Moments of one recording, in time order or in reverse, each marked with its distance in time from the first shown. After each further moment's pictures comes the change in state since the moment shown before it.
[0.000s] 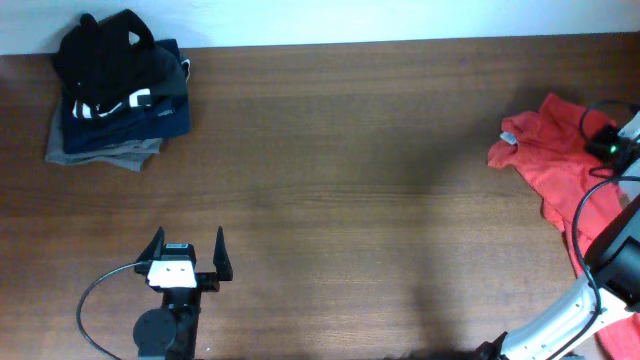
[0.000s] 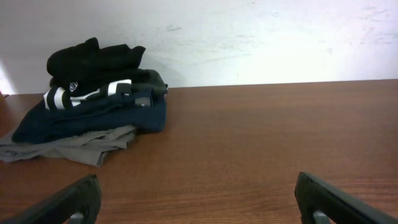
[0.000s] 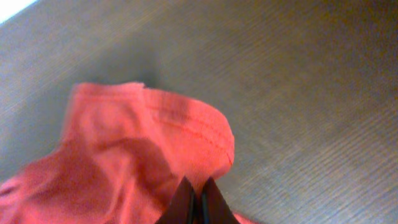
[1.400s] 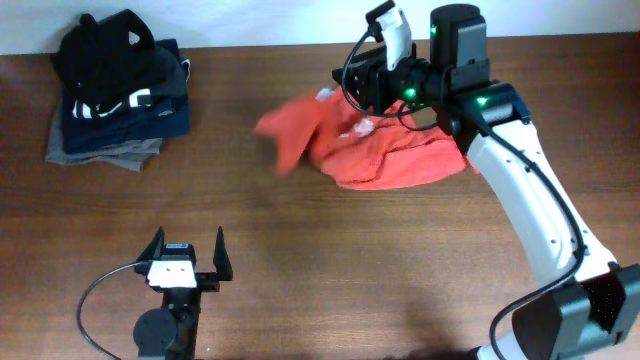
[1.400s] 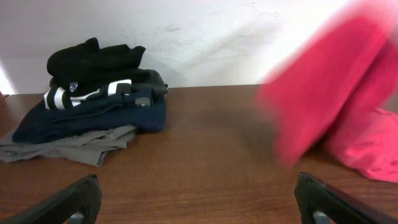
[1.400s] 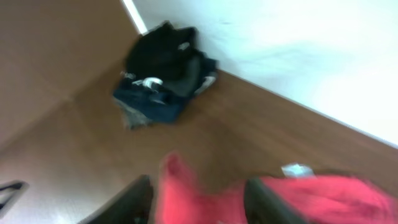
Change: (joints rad) left arm 0.000 0.000 0.000 0.000 0.000 0.000; right arm 0.949 -0.436 0.204 -0.381 -0.370 -0.076
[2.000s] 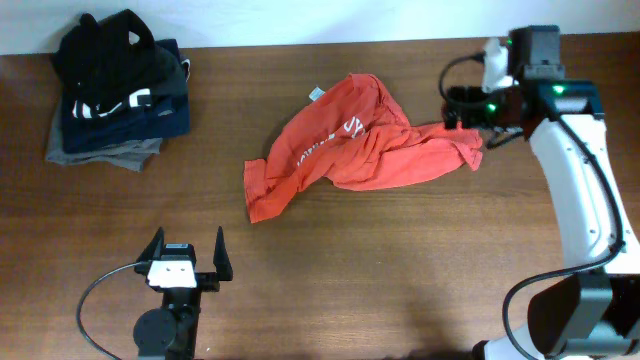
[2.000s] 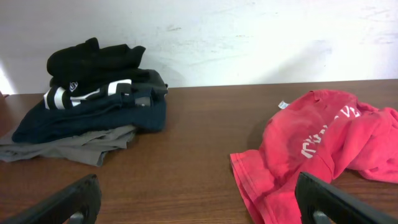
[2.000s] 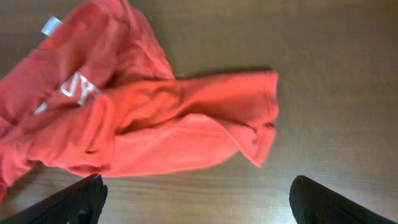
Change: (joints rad) left arm 0.000 0.000 0.000 0.000 0.000 0.000; right arm -0.295 -0.002 0.002 -0.548 0.514 0.058
